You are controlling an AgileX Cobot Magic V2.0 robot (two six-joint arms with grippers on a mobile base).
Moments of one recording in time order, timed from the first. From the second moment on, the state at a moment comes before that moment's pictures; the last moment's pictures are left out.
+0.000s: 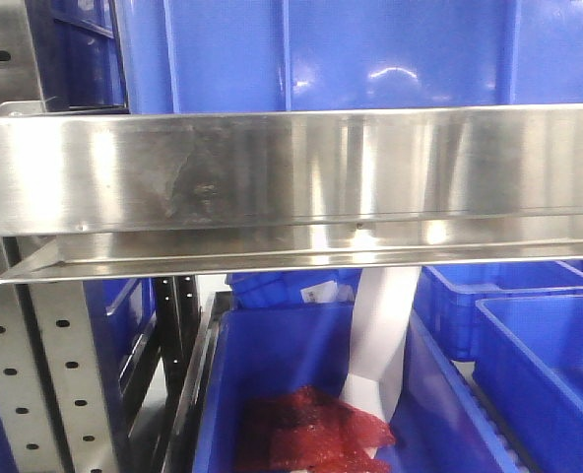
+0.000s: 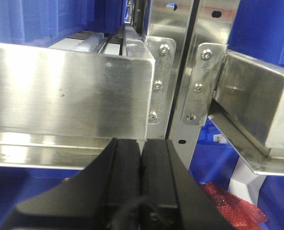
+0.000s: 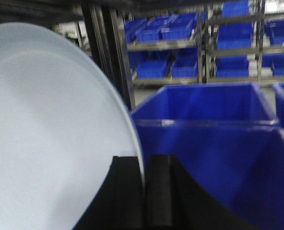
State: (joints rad) left arm -0.06 -0.02 0.03 0.01 0.14 -0.09; right arm 0.39 1.46 -1.38 0.38 -0.02 -0.19
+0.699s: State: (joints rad) left arm -0.06 -0.02 0.03 0.01 0.14 -0.09; right arm 0.33 1.55 -1.52 0.38 0.25 -0.19
